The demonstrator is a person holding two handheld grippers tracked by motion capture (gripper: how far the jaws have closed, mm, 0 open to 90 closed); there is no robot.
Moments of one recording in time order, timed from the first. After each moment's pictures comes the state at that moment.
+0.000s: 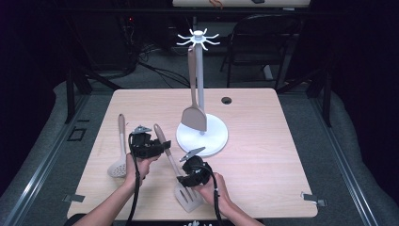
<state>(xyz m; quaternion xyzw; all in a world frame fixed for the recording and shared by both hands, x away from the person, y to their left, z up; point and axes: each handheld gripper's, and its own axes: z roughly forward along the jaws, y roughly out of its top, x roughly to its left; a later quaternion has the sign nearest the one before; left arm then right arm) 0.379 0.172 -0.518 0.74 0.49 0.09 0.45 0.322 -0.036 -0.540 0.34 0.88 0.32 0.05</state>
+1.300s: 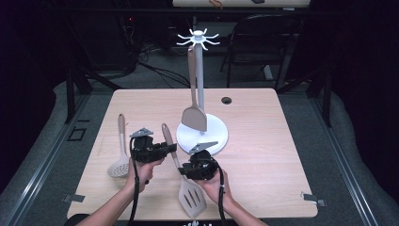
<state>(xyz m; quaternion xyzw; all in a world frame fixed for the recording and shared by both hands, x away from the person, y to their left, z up) 0.359 0.162 -0.504 0.74 0.45 0.03 0.50 0.327 -0.054 -0.522 0.36 0.84 0.40 0.01</state>
